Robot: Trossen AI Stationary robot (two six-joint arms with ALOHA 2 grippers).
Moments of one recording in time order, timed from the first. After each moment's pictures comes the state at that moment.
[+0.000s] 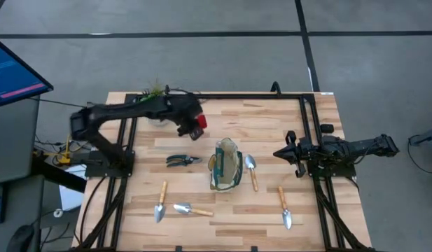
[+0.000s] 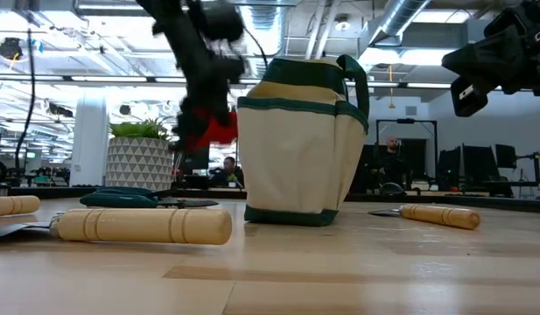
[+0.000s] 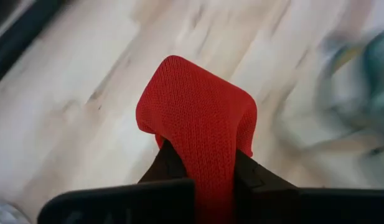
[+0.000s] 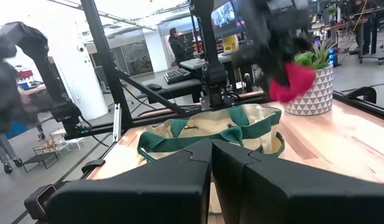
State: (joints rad) left arm 0.35 1.53 1.19 -0.65 -0.02 -0.26; right arm 0.16 0.04 0.01 0.08 0.11 0.21
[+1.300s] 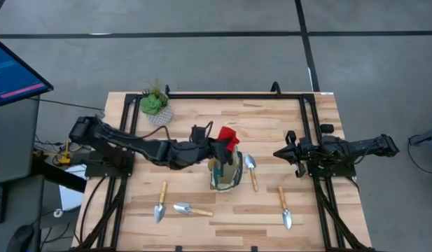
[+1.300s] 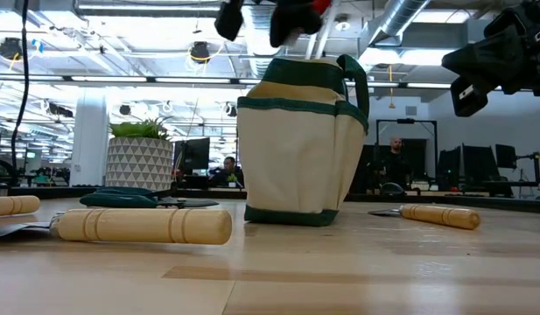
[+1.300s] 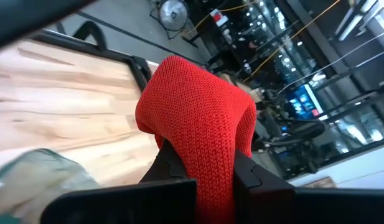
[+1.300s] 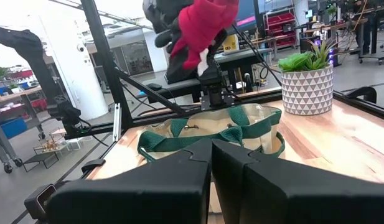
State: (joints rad) left arm -0.24 1.59 1.20 0.19 -0.75 -1.08; right arm 0.16 0.04 0.01 0.08 0.11 0.21
